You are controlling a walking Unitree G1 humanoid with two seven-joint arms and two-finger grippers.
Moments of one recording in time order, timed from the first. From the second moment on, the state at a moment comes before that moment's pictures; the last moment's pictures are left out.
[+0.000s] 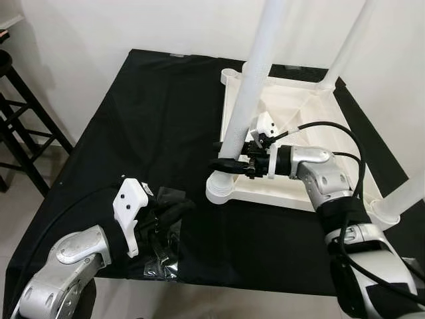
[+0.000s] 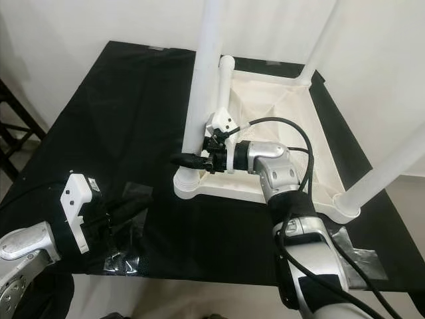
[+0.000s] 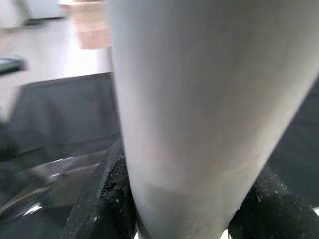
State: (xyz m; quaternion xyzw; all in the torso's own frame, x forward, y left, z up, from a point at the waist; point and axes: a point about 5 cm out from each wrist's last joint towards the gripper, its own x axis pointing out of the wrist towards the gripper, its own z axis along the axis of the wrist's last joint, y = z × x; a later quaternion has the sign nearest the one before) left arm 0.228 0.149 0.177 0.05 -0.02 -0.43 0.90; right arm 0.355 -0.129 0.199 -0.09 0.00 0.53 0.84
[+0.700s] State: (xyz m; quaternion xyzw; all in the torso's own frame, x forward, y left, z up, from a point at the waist) left arm 0.232 0.150 0.181 0.05 -0.03 -0.43 0.90; right arm 0.308 -0.101 0.167 -0.06 0.03 0.27 0.96
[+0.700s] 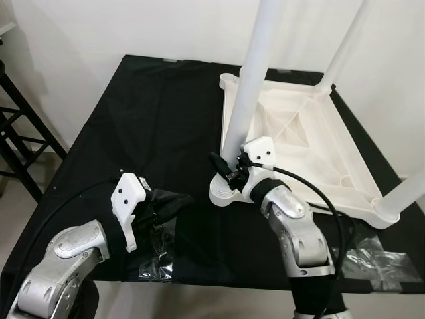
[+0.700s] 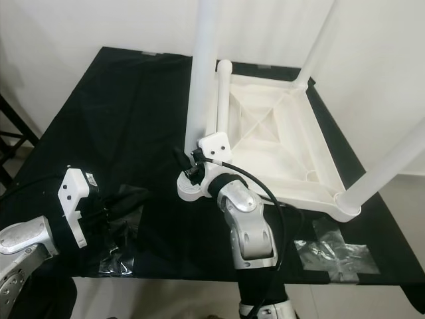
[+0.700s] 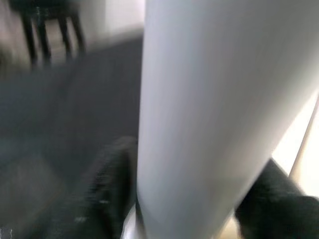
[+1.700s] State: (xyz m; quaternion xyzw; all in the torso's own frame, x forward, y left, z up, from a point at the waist) left arm 0.230 0.150 0.181 0.05 -0.03 -0.44 0.90; right arm 0.354 -0.135 0.218 -0.07 0.04 0.65 0.76
